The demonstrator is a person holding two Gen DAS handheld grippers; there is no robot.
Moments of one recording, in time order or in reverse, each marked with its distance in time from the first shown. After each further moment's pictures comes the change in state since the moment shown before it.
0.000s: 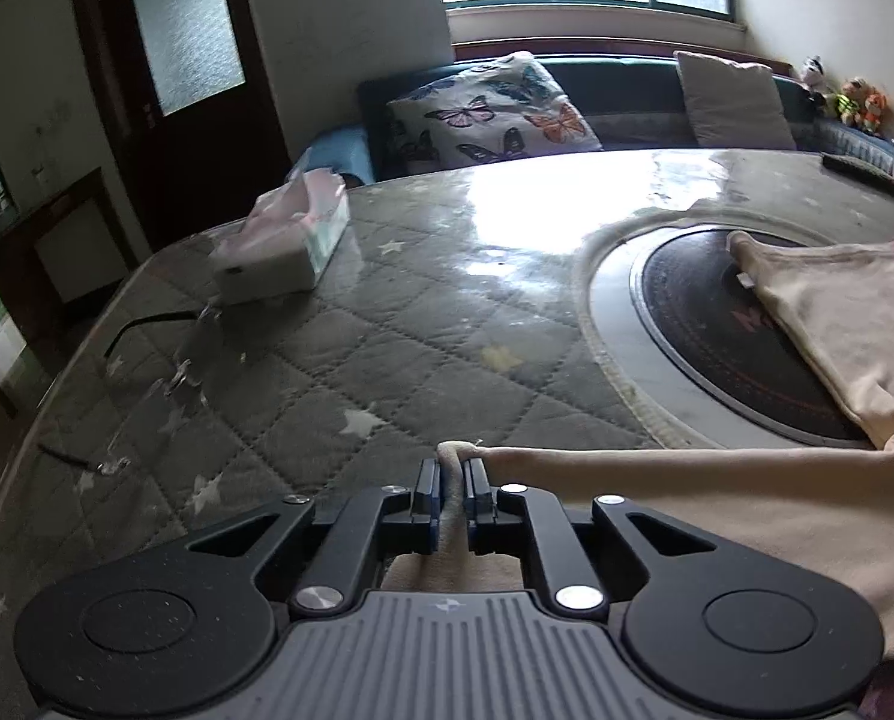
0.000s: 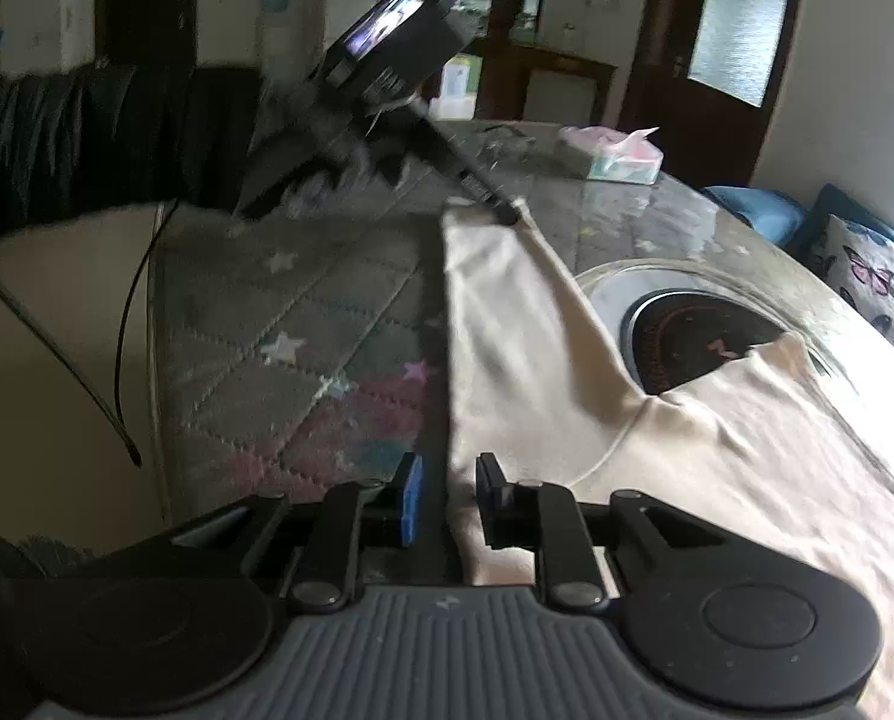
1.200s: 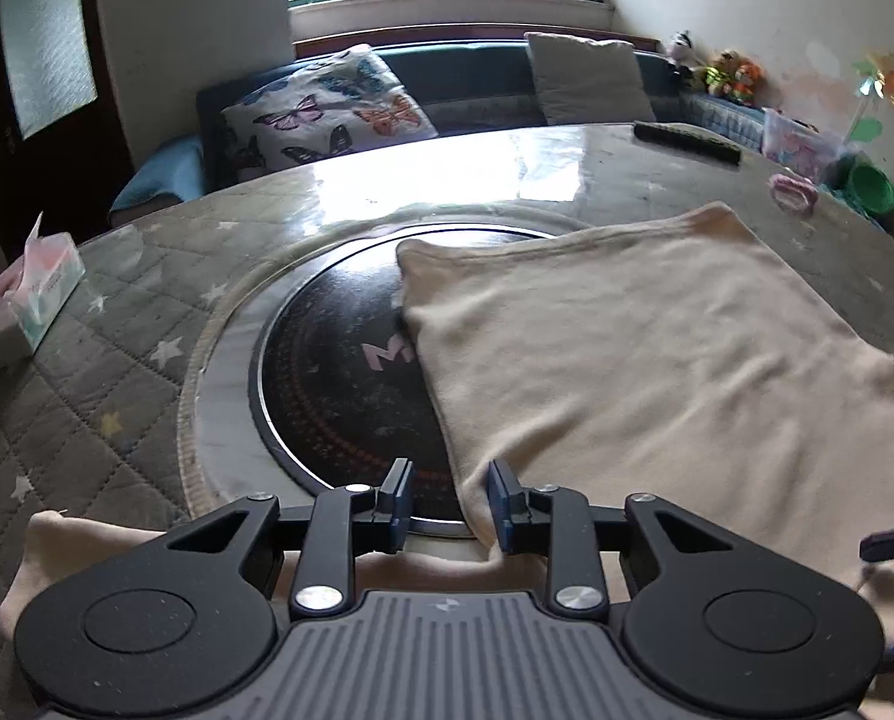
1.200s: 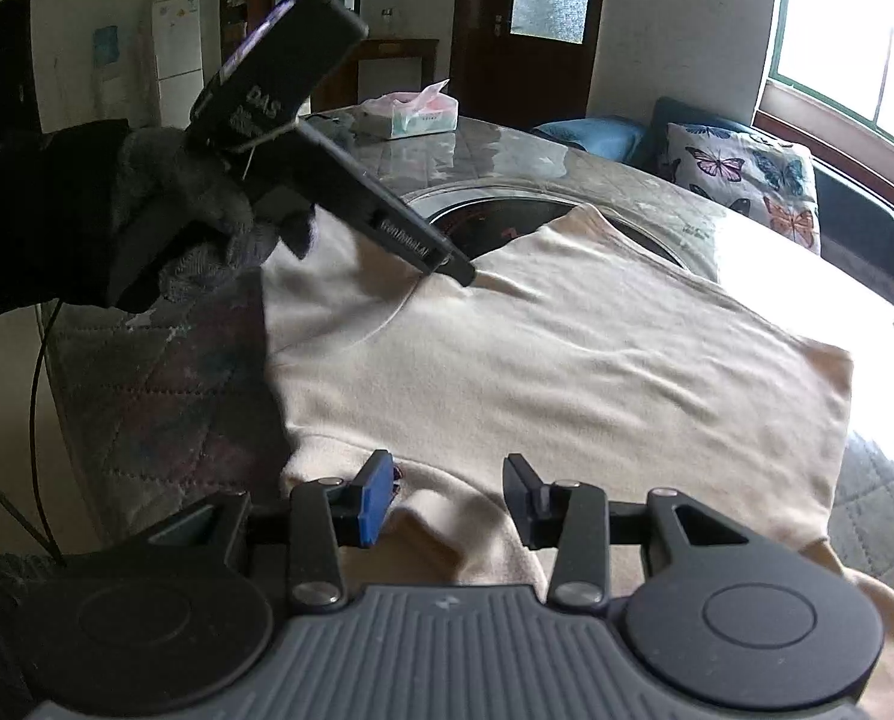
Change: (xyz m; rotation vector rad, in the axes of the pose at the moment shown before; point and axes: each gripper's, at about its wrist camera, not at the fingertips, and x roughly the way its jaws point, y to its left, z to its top) left arm 0.002 -0.159 0.028 0.092 0.025 -0.250; right arm -0.044 -0.043 -0.061 0.261 0.029 -0.199
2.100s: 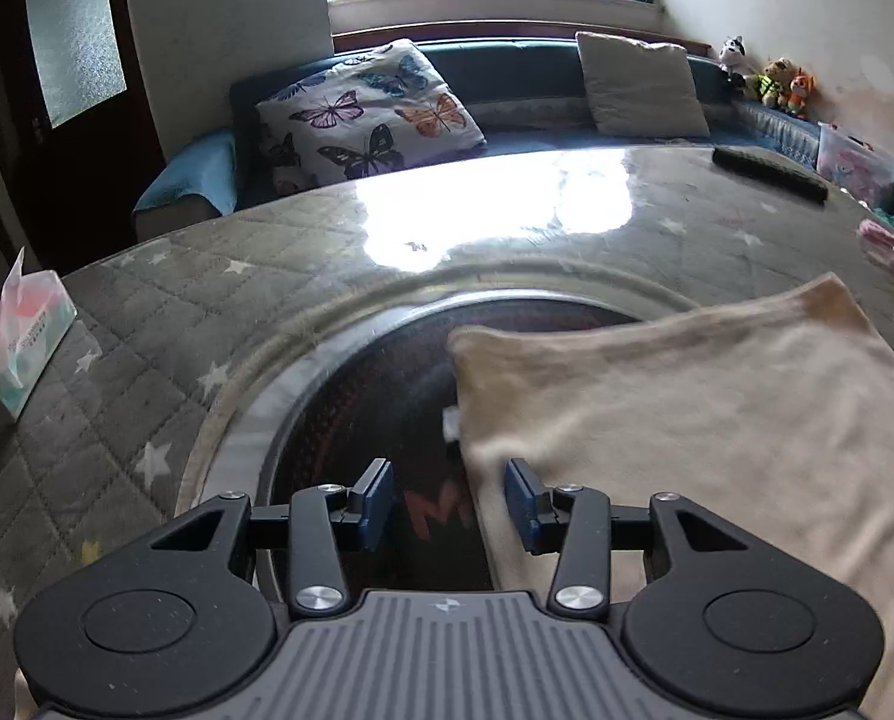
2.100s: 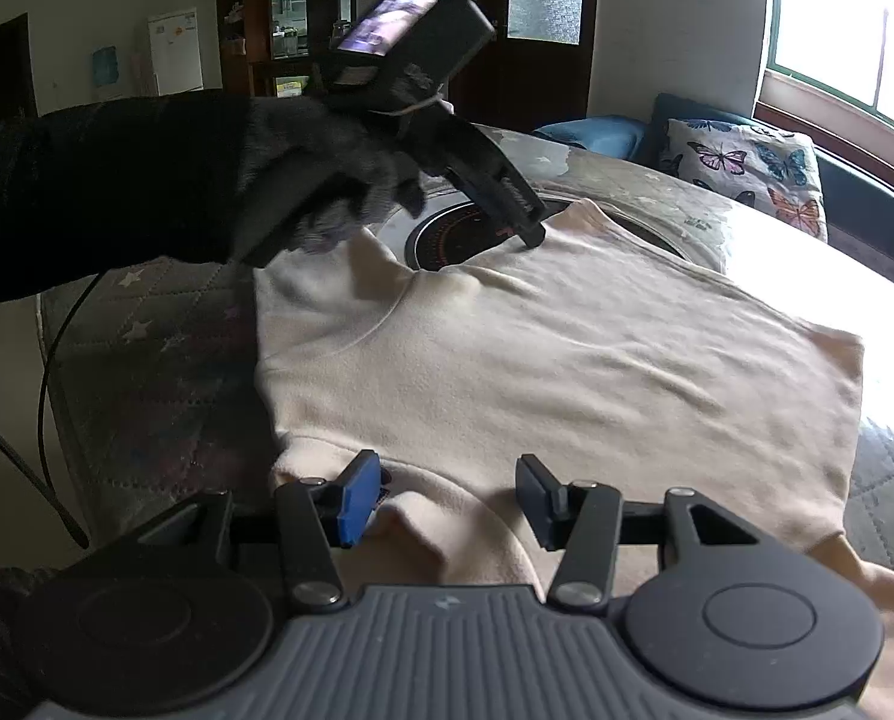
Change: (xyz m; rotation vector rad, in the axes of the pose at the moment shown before) left arm 0.070 0.019 0.064 -0.034 0.008 0.082; right arm 0.004 -0.009 -0.004 0.041 -0.014 0.034
